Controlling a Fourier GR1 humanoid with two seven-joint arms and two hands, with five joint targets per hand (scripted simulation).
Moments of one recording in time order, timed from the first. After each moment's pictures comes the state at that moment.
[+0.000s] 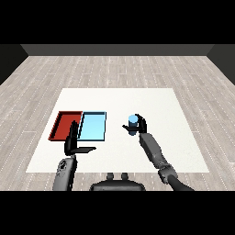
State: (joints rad) left arm 0.05 0.03 0.03 -1.57 0.00 0.01 -0.42; right arm -0.63 -0.01 0.01 -0.61 -0.22 -0.24 -0.48
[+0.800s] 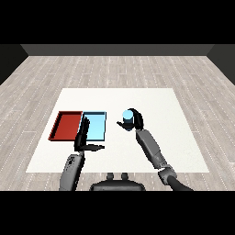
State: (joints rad) left arm -0.03 0.01 -0.11 -1.55 0.00 0.05 -0.35; right arm -0.62 -0.01 0.14 -0.88 -0.19 -0.29 -0.40
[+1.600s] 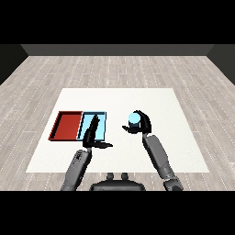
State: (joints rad) left arm -0.13 0.00 -0.23 -1.48 0.08 0.12 -0.31; right arm -0.42 -0.05 0.15 -1.25 -0.11 -0.20 -0.25
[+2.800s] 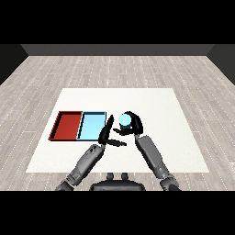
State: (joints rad) left arm -0.36 0.00 -0.48 -1.18 0.26 0.33 -0.37; right arm -0.45 0.00 0.27 -1.27 -0.15 -0.24 -0.25
